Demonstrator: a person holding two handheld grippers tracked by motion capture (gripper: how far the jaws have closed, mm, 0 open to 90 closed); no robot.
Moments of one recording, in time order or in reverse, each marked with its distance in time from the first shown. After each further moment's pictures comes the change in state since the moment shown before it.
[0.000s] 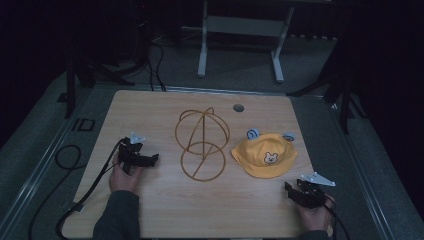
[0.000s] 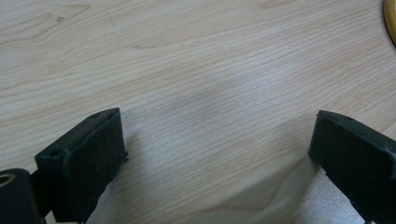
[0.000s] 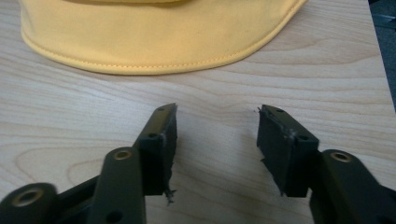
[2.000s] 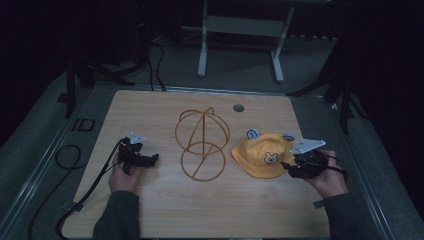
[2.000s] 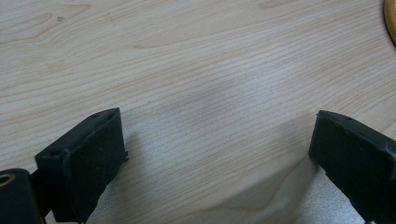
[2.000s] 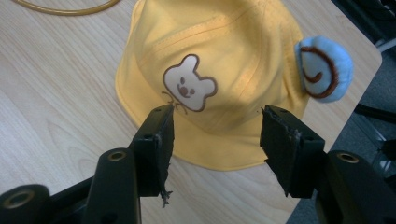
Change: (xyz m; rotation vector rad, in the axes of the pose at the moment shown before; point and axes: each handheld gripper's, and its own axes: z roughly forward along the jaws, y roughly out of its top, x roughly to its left) left arm 0.000 0.000 0.000 0.000 0.000 -0.004; right arm 0.021 0.128 -0.045 0.097 0.144 -0.601
